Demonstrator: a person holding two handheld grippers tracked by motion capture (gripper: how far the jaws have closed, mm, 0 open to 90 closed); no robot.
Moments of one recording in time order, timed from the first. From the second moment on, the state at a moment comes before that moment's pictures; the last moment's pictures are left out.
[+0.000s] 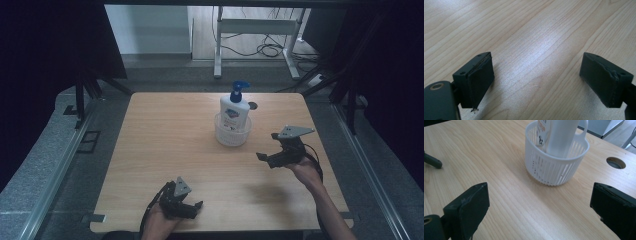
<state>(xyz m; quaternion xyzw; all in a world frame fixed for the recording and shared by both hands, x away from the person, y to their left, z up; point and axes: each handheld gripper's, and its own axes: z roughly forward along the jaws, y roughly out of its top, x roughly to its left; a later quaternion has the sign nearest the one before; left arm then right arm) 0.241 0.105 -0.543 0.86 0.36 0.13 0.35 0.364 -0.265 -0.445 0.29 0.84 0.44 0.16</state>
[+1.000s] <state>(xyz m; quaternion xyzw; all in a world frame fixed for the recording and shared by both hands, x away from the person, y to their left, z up) 0.241 0.105 -0.543 0.85 0.36 0.13 0.35 0.319 -0.300 -0.481 0.32 0.83 0.42 0.17</state>
